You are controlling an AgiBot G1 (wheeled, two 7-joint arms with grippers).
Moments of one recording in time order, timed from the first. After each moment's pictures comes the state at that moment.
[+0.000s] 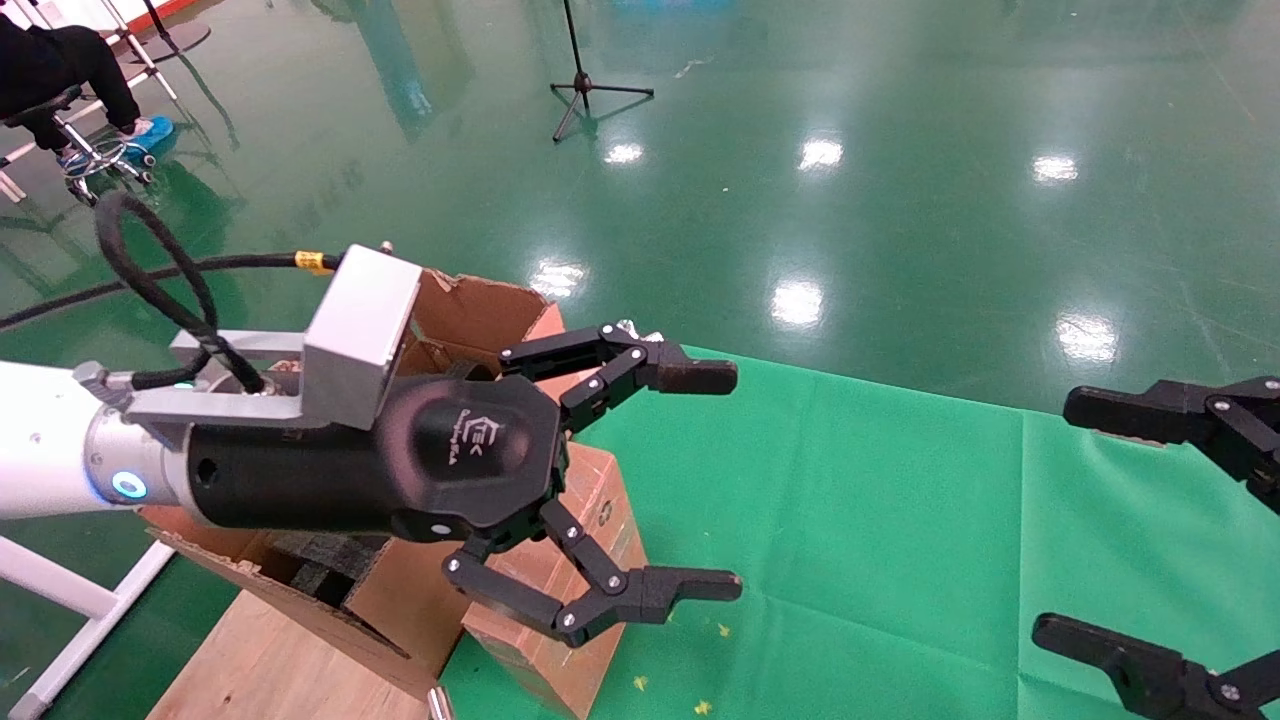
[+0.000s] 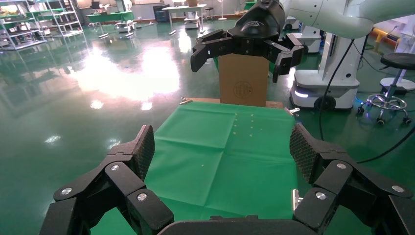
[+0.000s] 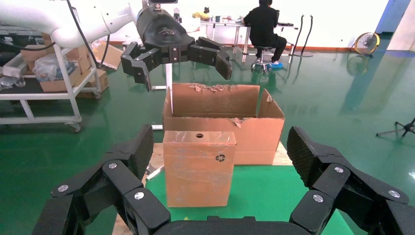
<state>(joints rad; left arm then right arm) -1.08 0.61 0.28 -1.28 0.73 1.49 -0.19 1.09 -0.59 -0.34 1.25 -0.68 -1.47 0.15</state>
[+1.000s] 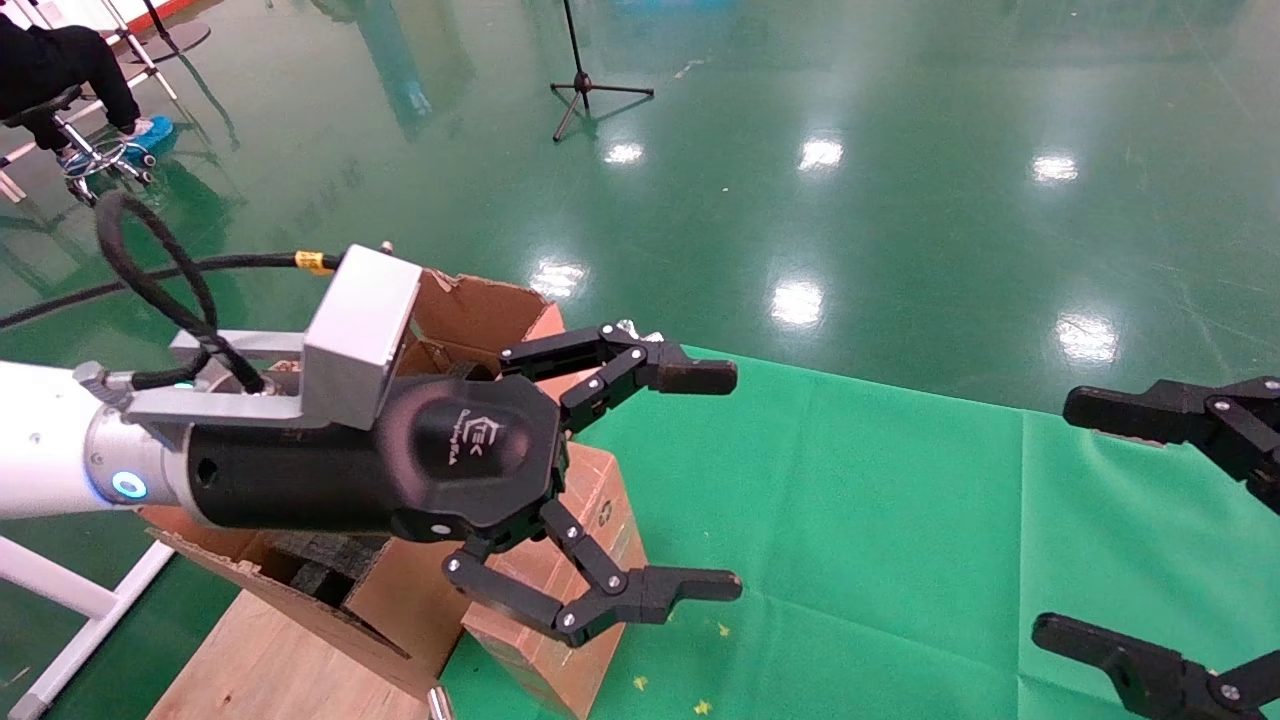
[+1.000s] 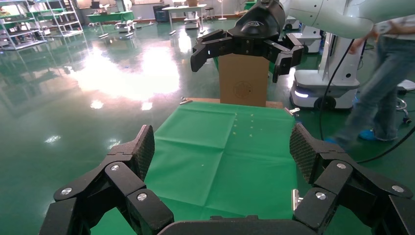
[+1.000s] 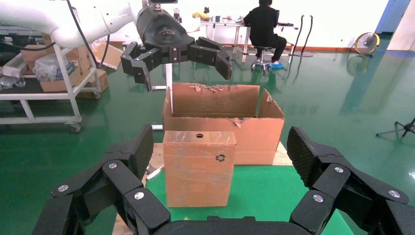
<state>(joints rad) -1.09 0.60 0.29 -1.29 0.77 1.49 -0.19 1.09 -0.59 -0.34 1.25 -0.68 -1.47 0.15</state>
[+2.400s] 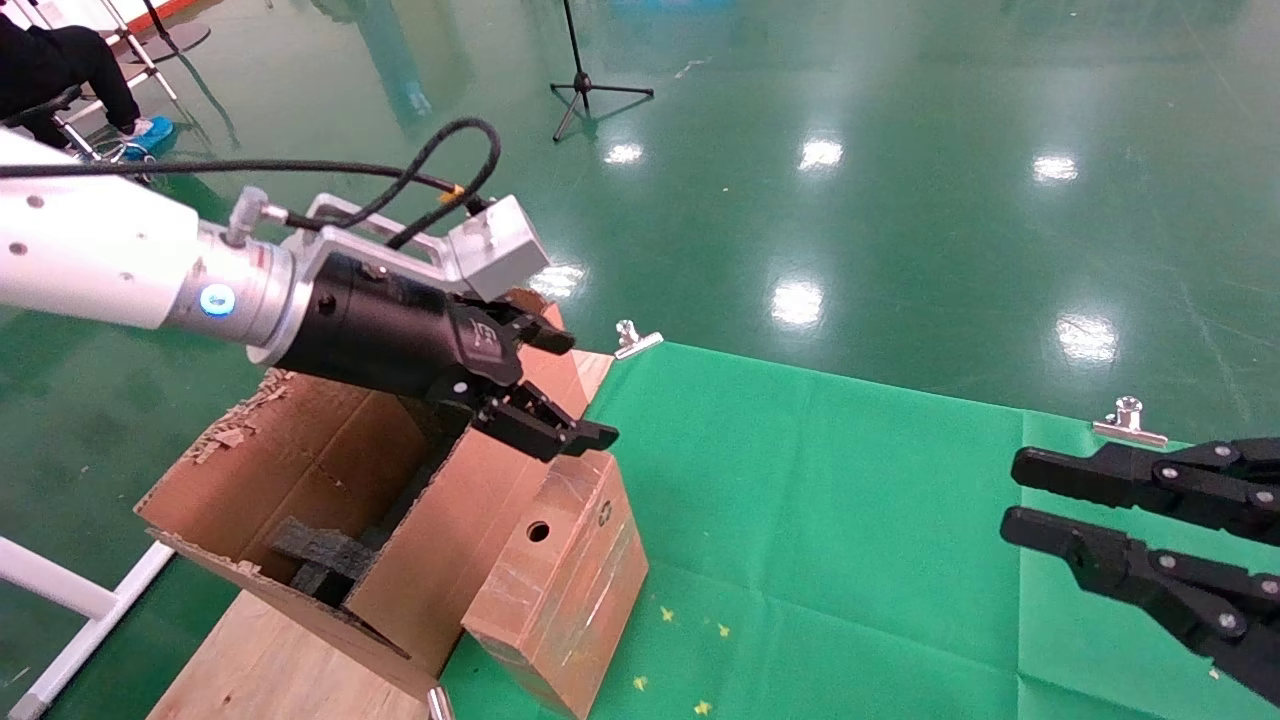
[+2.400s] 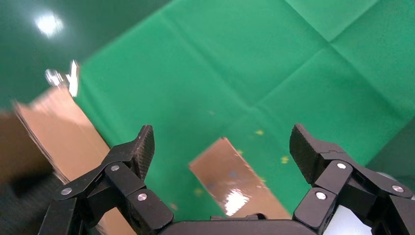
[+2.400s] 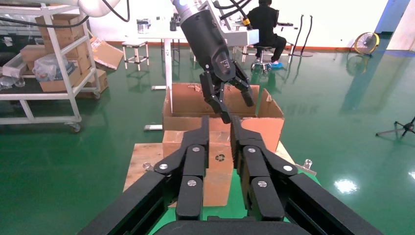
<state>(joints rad) -1.67 0.66 0.66 -1.35 1.59 1.55 -1.05 1.09 -0.59 -0.34 1.25 -0.68 -1.47 0.15</state>
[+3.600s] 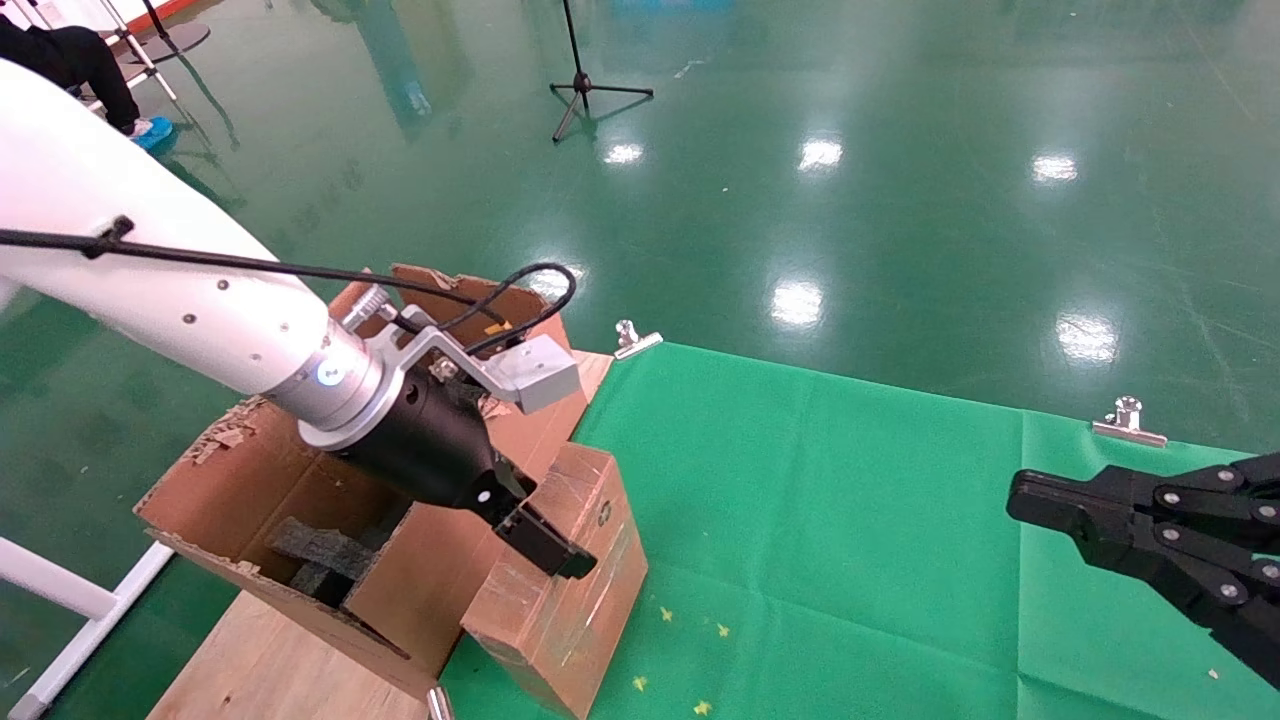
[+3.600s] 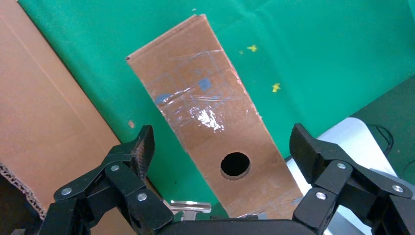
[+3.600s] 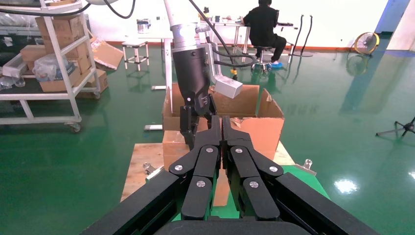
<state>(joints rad) -1.84 0.72 1.15 -1.36 1.57 1.55 -1.41 1.09 -0.59 -0.34 1.25 -0.68 -1.47 0.15</state>
